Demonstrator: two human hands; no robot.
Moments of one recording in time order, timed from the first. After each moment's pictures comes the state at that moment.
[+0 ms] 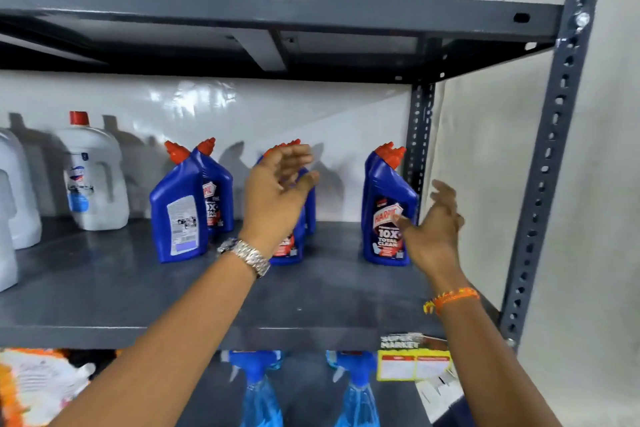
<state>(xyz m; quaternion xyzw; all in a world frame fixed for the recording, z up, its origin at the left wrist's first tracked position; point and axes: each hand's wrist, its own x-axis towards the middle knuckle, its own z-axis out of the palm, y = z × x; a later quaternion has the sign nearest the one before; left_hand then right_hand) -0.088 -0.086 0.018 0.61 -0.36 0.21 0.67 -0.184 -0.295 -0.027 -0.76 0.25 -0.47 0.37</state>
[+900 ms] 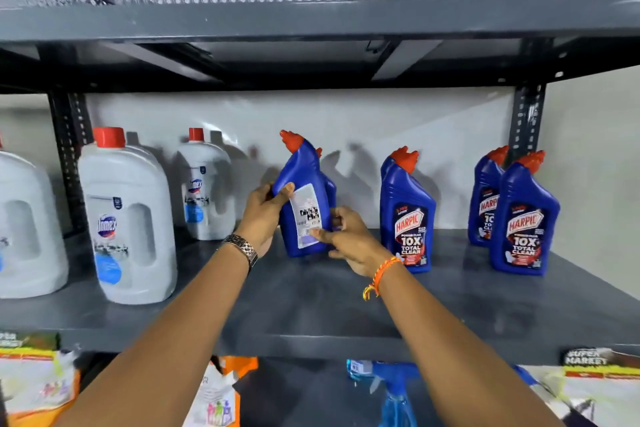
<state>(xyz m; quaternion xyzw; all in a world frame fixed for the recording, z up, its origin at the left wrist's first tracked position) 0.079 0.119 -0.007 0.61 -0.25 0.04 0.75 0.013 -0.029 -0.037 -0.75 0.03 -0.17 0.64</state>
